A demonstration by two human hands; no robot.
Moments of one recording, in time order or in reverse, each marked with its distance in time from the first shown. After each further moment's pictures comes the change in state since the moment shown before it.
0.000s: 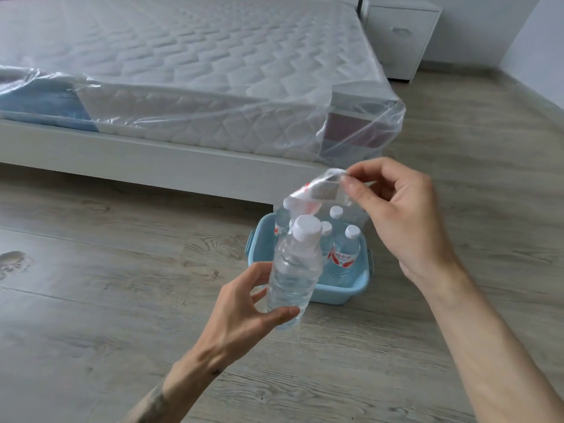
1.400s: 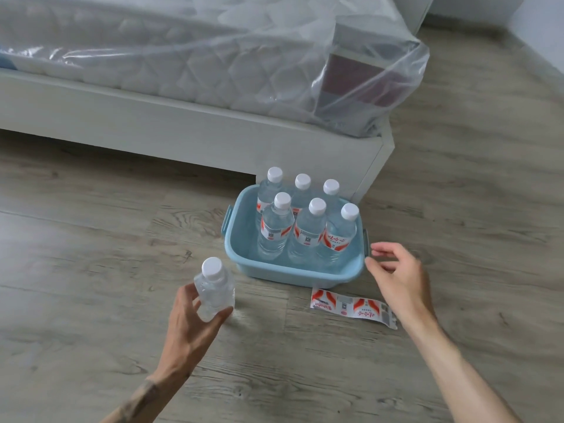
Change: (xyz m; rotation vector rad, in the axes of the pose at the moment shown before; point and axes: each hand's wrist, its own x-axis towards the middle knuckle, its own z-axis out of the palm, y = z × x) left_hand 0.007 -0.205 0.021 0.074 0.308 -0.273; right_hand -0.080 0.205 -0.025 -0.377 0.135 0.624
